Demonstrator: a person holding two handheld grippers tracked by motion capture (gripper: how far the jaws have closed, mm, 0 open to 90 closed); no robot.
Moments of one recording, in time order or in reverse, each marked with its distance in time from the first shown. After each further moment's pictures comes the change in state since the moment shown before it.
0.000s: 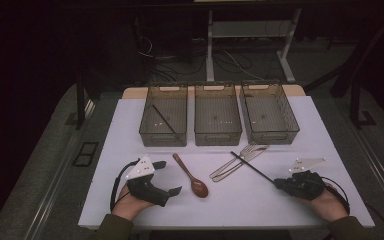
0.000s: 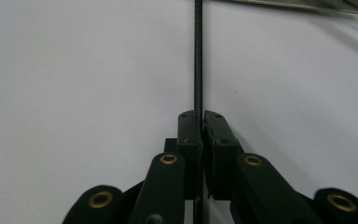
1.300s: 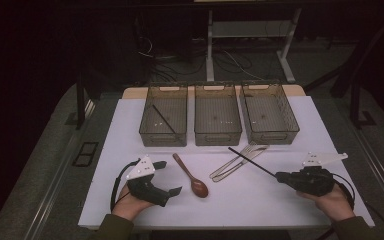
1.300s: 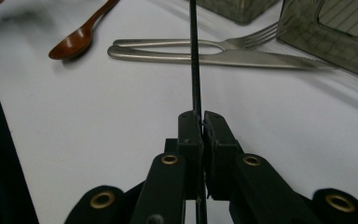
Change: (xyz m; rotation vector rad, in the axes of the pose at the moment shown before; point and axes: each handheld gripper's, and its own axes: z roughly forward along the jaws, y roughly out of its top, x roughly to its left) left arm 0.000 0.000 0.001 0.004 0.001 0.002; right arm -0.004 0.009 -0.030 -0.179 0.097 0.072
